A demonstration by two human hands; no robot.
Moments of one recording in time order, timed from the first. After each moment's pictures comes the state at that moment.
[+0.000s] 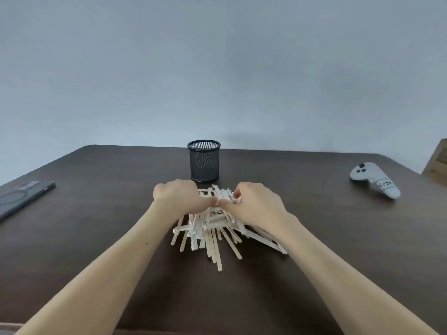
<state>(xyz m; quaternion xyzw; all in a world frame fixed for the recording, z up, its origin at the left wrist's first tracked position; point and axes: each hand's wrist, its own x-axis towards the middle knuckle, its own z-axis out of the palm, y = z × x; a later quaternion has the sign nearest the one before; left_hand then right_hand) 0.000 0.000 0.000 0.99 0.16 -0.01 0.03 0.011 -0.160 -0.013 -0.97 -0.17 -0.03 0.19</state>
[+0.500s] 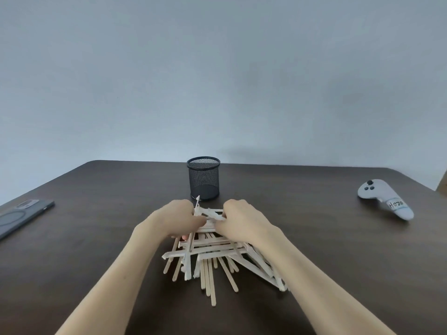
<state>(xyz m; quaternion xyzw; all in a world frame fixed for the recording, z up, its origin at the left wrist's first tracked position) 0.014 0.019 -0.003 0.98 0.08 -0.06 0.17 0.037 -0.142 -0.009 -0.96 -0.21 0.03 0.18</state>
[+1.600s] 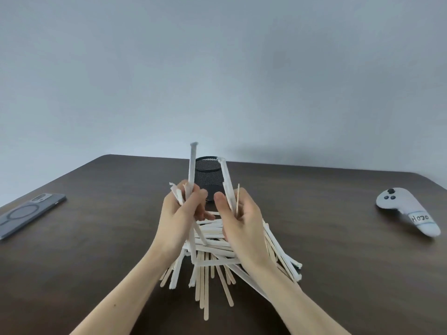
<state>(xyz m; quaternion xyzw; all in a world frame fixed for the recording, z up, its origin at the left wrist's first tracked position) -0.010 -0.015 -0.008 0.69 0.00 0.27 0.67 0.032 -0.138 -0.036 -0.67 -0.26 -0.11 0.69</state>
